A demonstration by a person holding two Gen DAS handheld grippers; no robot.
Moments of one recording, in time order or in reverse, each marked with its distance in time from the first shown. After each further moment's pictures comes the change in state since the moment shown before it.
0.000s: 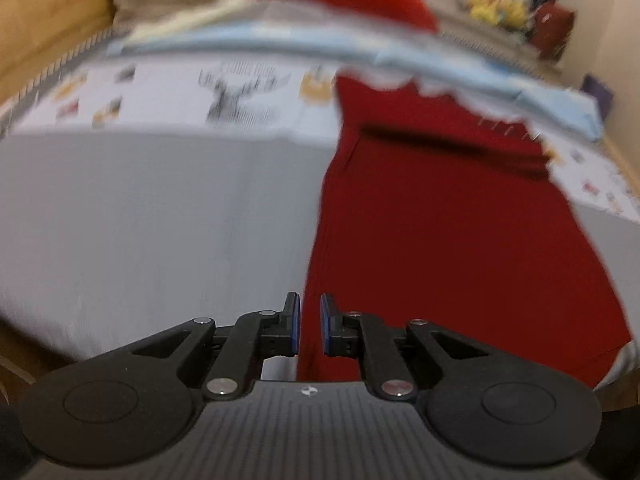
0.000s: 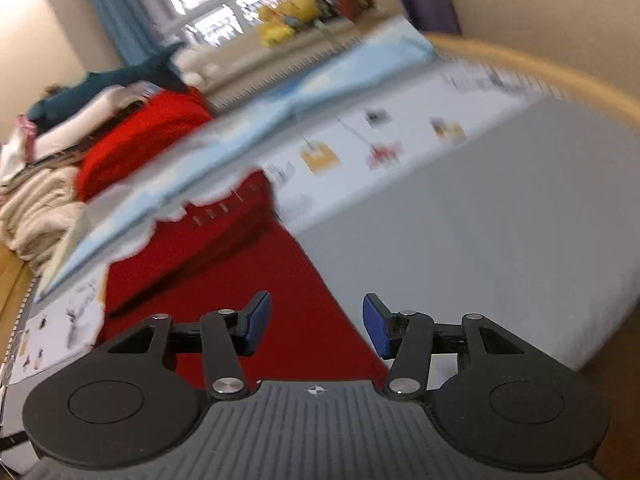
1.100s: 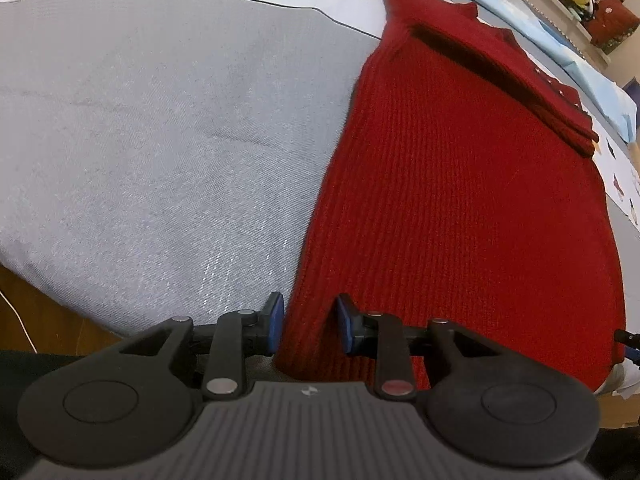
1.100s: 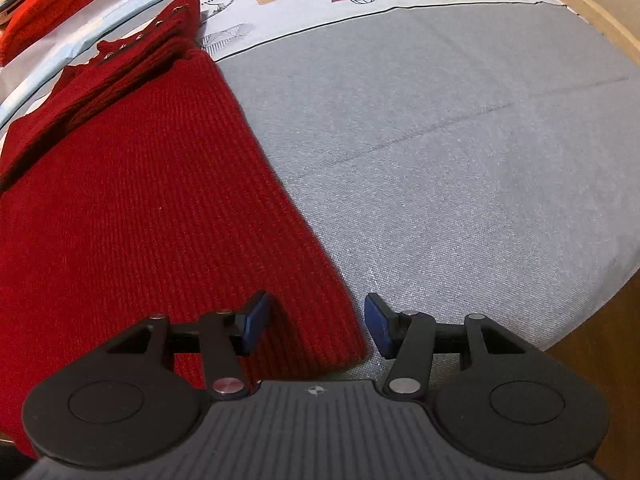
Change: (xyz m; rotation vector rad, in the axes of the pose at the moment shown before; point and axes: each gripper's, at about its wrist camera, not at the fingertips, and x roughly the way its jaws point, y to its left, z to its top) left arm 0.074 0.019 -0.005 -0.150 0.270 -0.056; right arm 0.111 0.001 -0.043 -0.146 0.347 -0.210
